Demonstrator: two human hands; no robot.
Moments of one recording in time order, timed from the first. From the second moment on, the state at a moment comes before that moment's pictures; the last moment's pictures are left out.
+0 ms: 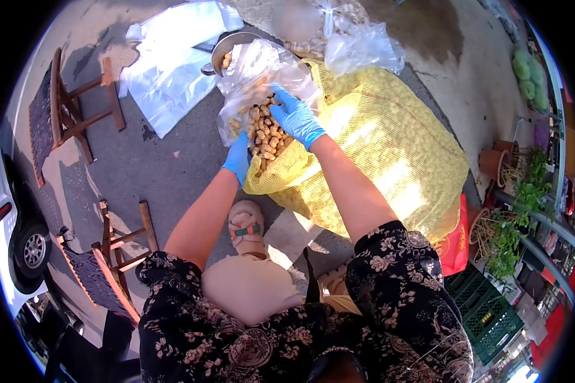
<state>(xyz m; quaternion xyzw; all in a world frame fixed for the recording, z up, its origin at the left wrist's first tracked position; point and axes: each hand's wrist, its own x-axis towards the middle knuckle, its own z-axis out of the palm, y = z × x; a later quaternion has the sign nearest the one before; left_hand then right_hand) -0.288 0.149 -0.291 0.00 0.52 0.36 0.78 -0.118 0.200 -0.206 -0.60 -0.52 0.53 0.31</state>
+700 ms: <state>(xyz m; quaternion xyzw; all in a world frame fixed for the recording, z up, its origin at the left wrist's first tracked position) -0.305 0.131 -0.305 -0.02 0.46 0.30 0.84 -0.076 0.155 -0.208 -0.74 -0.35 0.58 0.07</state>
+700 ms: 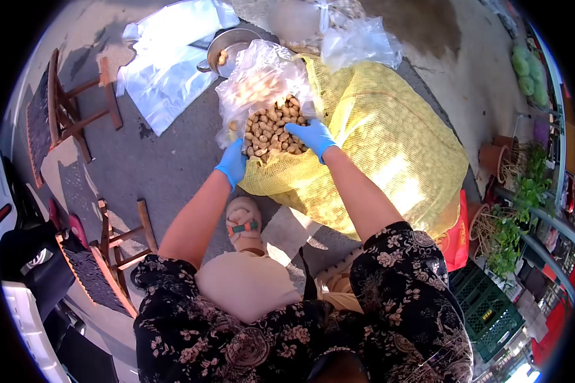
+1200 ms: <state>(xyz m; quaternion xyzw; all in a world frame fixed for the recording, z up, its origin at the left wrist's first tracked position) -0.291 0.153 -0.261 -0.07 0.41 0.29 0.86 -0.100 0.161 -0.267 -0.44 0.05 0.83 0.33</state>
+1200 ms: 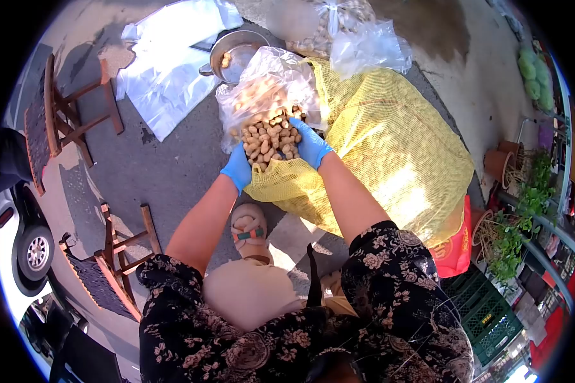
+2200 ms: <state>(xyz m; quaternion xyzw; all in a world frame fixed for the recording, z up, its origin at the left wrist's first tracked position) -0.309 0.187 -0.217 -0.11 0.50 0.39 0.76 -0.084 0.212 -0.211 -0.74 -0.66 0.06 0.10</state>
